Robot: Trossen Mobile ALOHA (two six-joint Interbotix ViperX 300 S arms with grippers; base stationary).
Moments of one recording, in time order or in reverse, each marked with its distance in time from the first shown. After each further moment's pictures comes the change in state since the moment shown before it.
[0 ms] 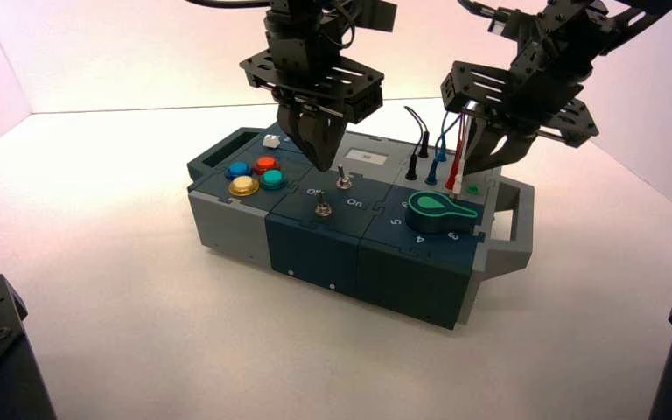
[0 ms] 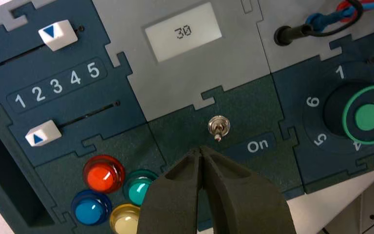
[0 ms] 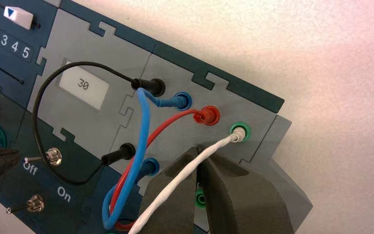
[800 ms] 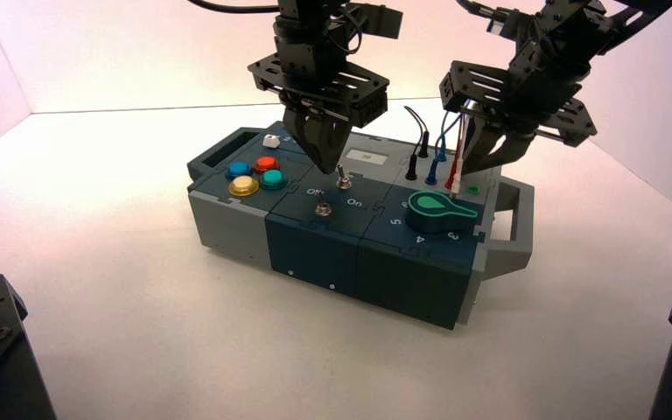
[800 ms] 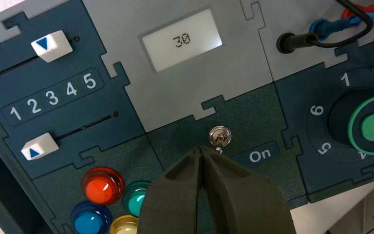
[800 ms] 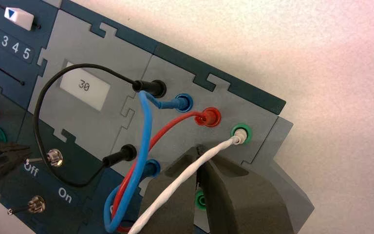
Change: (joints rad) left arm 0.000 0.031 -0.026 0.002 0.011 0.014; right arm 0.002 0.005 -0.008 0.000 0.005 0.000
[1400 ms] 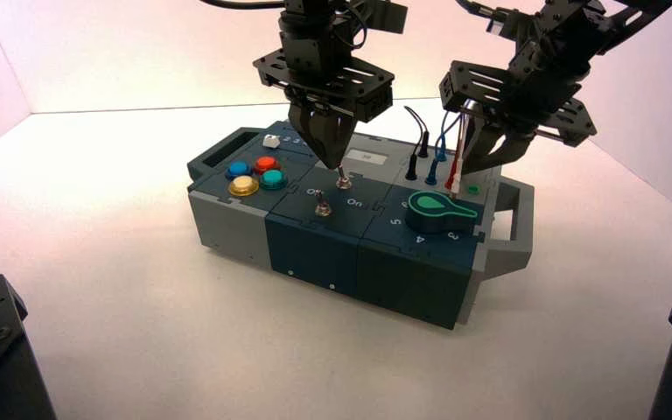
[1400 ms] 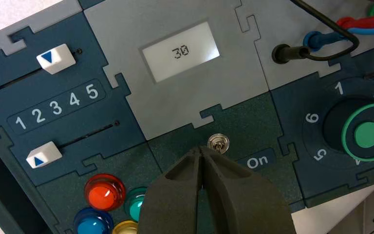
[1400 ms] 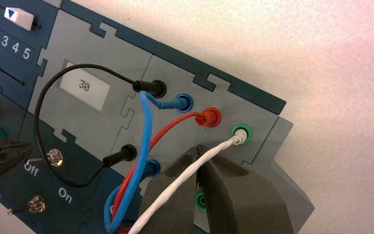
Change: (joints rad) left arm -0.003 0.006 -0.021 -0.002 0.006 0.005; right arm -0.002 0.002 -0.002 0.002 0.002 0.000
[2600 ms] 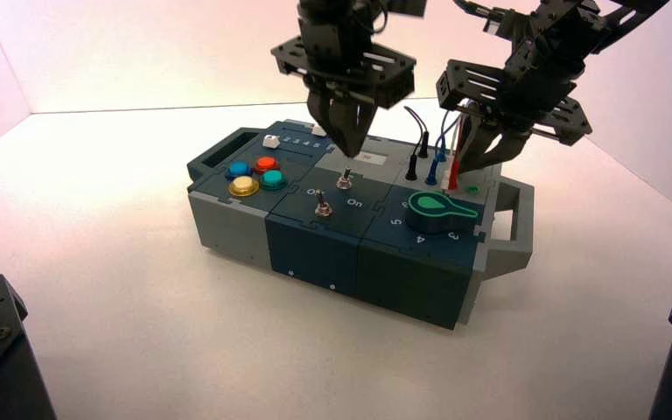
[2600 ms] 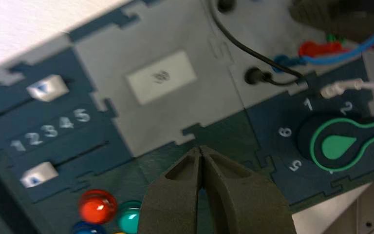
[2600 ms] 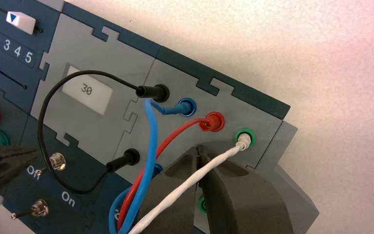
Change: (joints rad) left arm -0.031 -0.005 -0.051 0.002 0.003 -0.003; right arm 0.000 0.014 -0.014 0.003 0.009 -0.003
